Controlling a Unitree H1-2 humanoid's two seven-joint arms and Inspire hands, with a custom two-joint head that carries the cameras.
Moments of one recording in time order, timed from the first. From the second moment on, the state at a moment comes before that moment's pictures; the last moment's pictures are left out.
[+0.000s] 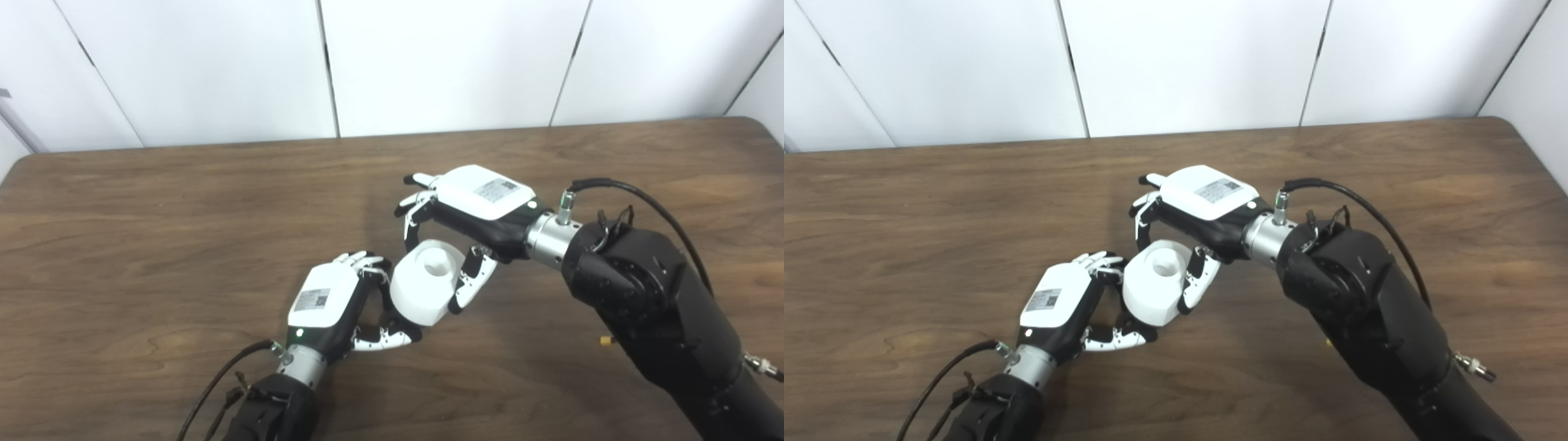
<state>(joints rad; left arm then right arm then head) -0.02 0.18 -0.49 -0.19 0.94 0.19 -0.09 -0.45 -0.38 0.39 -0.53 -0.81 0.24 0.82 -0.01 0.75</state>
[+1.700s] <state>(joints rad) -0.02 0.18 -0.50 -0.19 0.95 0.19 -0.09 -0.44 -0.36 0.42 -0.48 -0.83 0.17 0.77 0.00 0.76</state>
